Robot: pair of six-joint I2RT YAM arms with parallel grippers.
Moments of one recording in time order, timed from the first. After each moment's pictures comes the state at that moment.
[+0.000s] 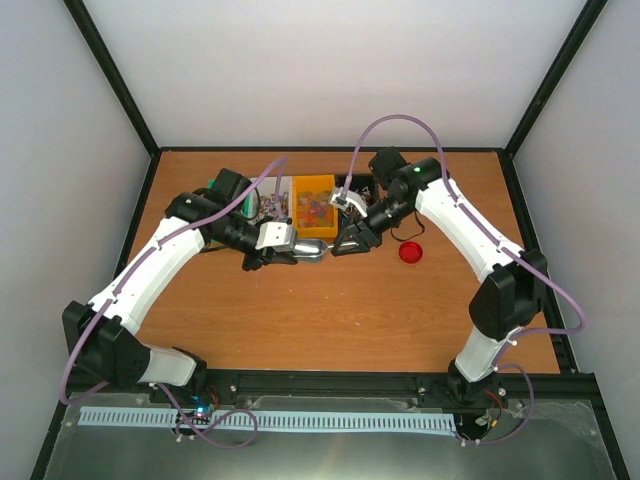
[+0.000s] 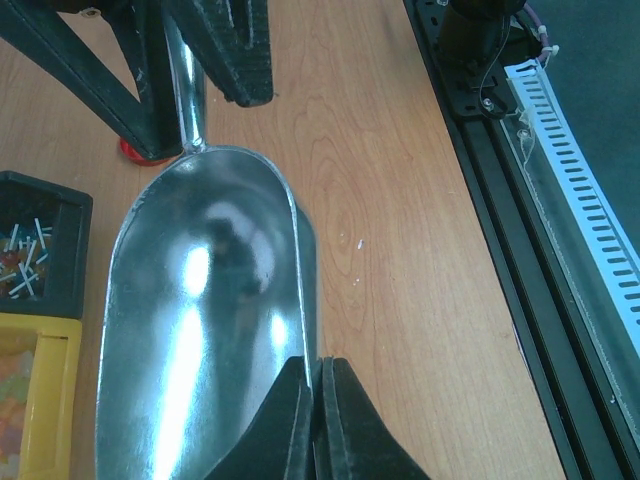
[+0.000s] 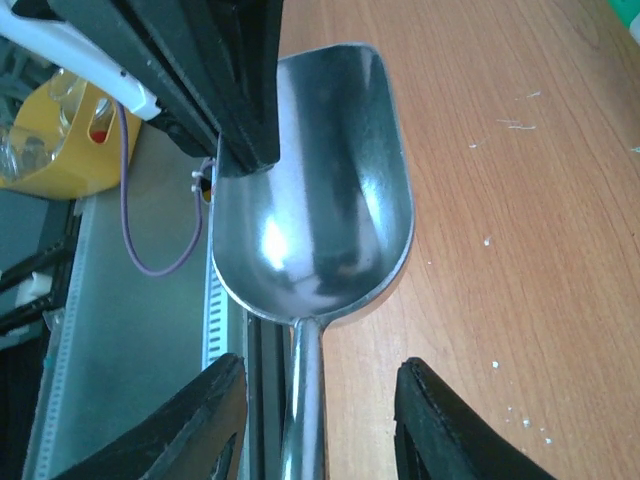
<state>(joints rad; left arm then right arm) -0.43 1.37 1.32 -1.12 0.83 1.10 0.50 1.72 1.68 -1.31 -0.95 -0.59</state>
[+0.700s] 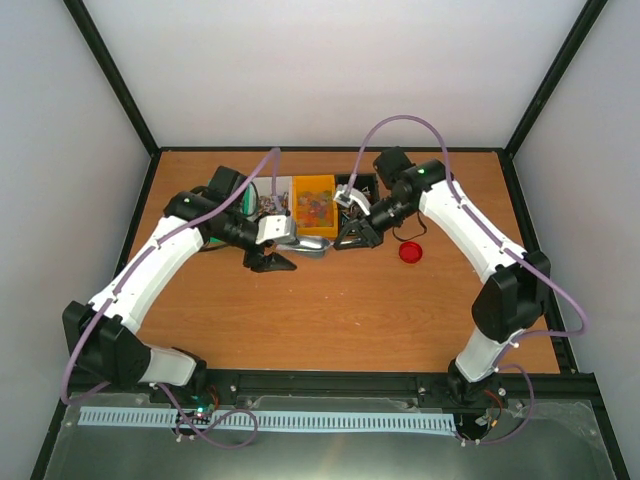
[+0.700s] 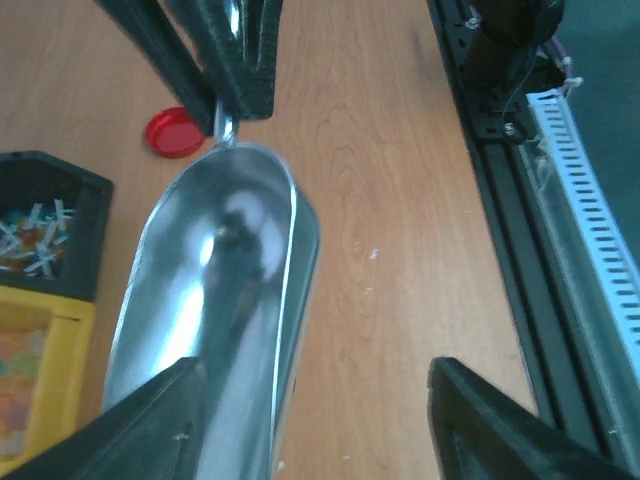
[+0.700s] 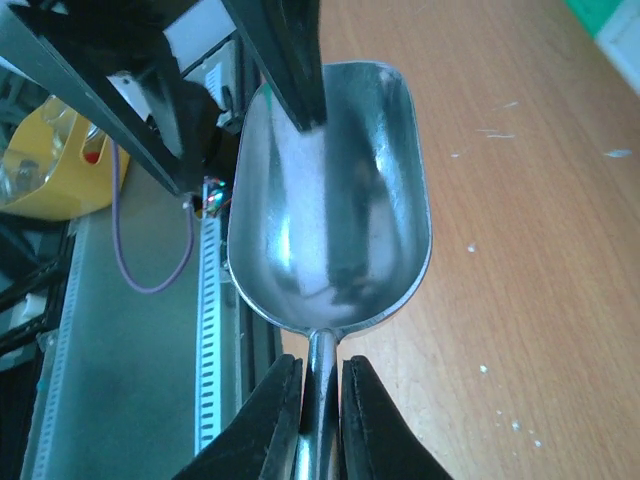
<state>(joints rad) -0.41 1.37 1.32 -1.09 0.83 1.03 0.49 1.71 1.65 -1.26 -0.96 -0.55</state>
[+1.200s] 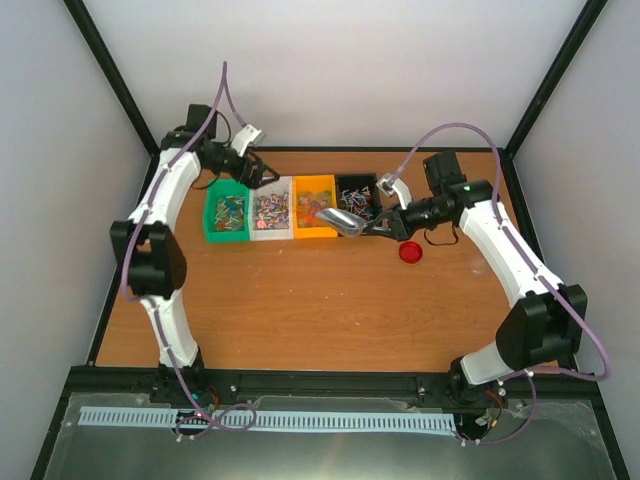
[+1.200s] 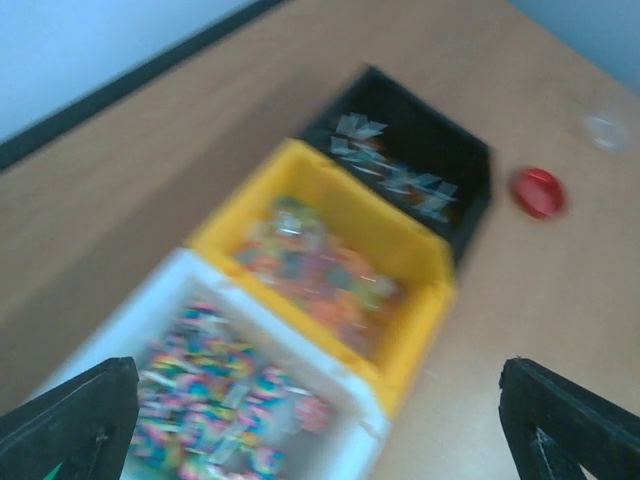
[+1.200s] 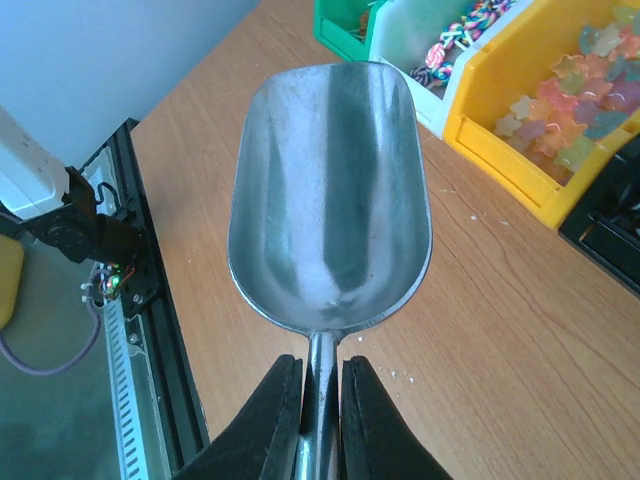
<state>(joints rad) -0.09 1.89 1.82 -0.92 0.78 0.53 0.26 1.50 1.39 -0.98 -0.88 -0.33</state>
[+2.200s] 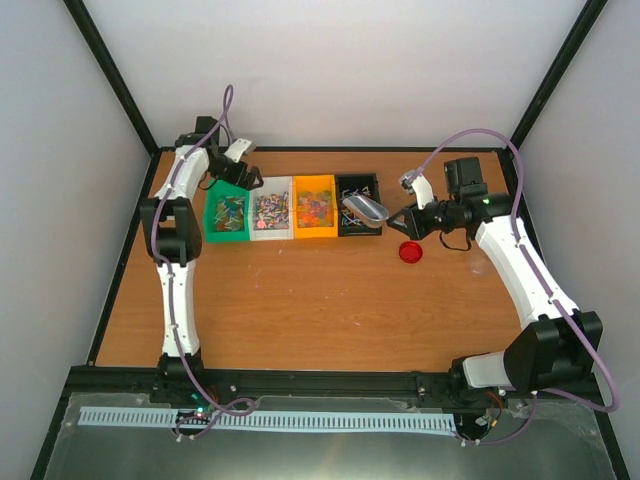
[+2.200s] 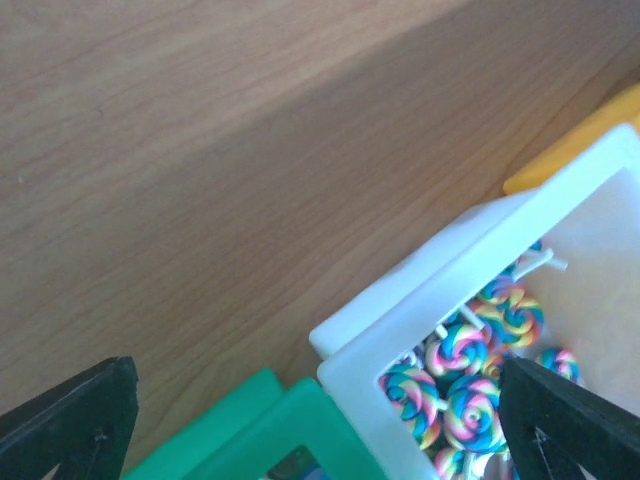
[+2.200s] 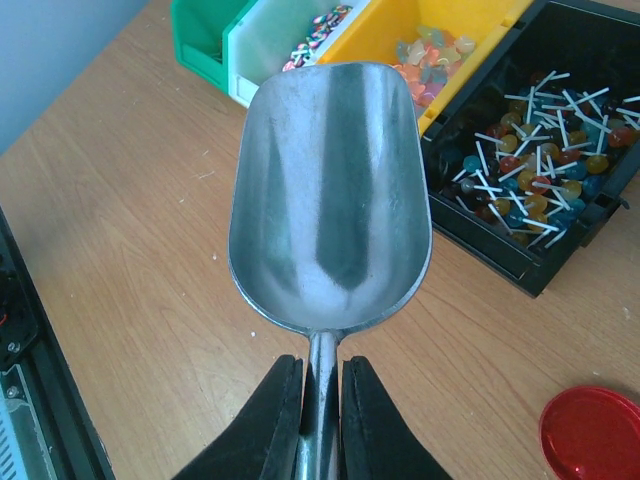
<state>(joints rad) 0.00 2.44 2.29 -1.00 0.45 0.38 0.18 1.36 1.27 -0.86 -0.67 -0.24</state>
